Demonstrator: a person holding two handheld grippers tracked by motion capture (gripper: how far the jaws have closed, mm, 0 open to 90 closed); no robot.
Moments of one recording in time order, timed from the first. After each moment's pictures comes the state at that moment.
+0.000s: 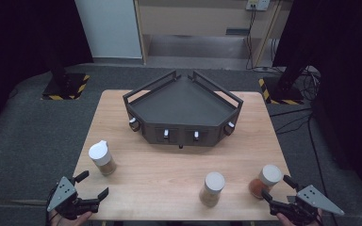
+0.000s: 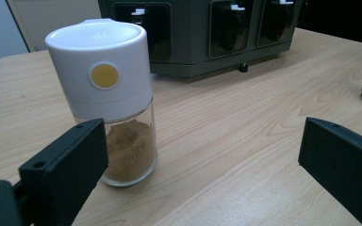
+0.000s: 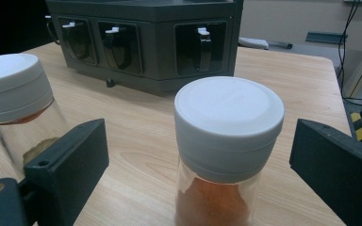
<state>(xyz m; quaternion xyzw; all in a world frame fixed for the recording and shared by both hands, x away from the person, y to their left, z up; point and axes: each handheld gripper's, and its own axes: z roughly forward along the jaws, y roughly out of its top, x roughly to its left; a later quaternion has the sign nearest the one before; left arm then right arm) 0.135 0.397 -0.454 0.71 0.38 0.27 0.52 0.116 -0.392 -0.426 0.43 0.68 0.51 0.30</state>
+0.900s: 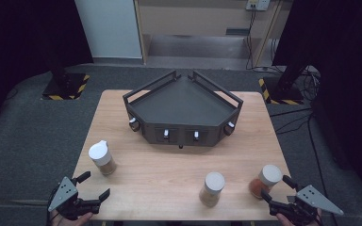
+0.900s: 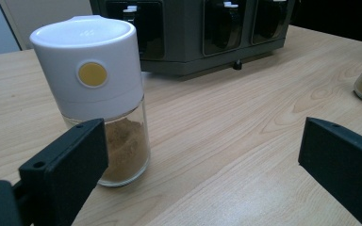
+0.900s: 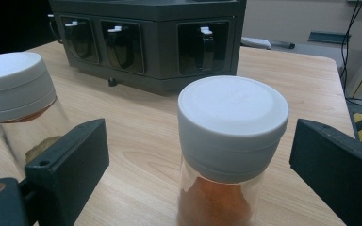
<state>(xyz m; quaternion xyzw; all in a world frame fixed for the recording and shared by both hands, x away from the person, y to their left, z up) 0.137 0.397 -0.453 0.72 0.37 0.26 0.53 0.116 -0.392 -0.426 0.42 0.68 0.52 0.30</state>
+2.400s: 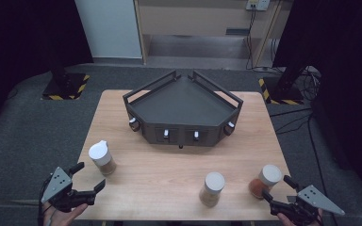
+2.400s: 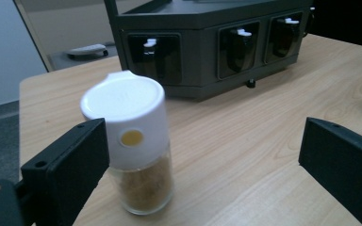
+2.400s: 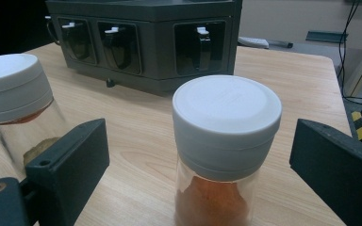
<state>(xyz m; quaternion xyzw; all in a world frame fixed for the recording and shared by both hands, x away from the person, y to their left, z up) 0.145 0.395 -0.406 0.72 0.38 0.29 0.51 0.115 -0.393 -0.426 0.43 0.68 0.52 0.30</state>
